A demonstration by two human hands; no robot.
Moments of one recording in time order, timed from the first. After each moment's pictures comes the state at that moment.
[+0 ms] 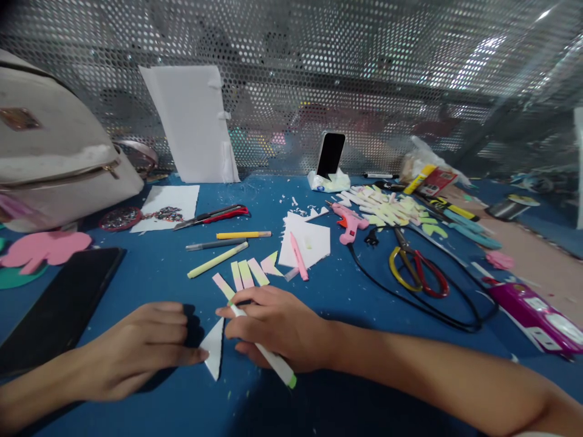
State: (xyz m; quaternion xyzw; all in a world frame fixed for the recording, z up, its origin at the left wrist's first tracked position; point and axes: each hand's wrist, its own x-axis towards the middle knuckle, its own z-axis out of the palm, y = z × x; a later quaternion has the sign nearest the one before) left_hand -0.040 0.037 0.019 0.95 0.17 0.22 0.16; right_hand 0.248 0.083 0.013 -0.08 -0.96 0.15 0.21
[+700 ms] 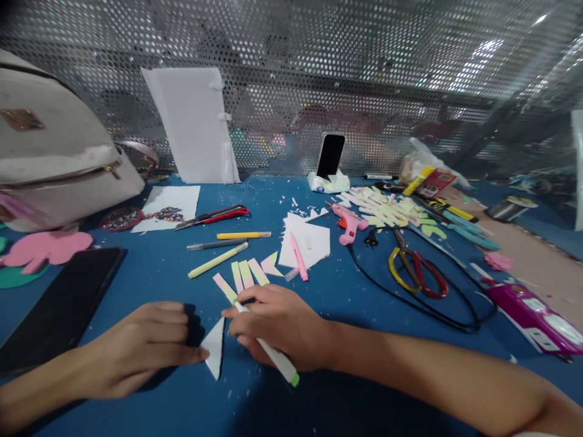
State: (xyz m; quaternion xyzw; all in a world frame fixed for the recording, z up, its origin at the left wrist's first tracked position) left_hand -0.043 0.036 0.011 0.94 0.17 0.22 0.17; right_hand 0.246 0.082 0.011 -0.11 -0.94 0.19 0.25
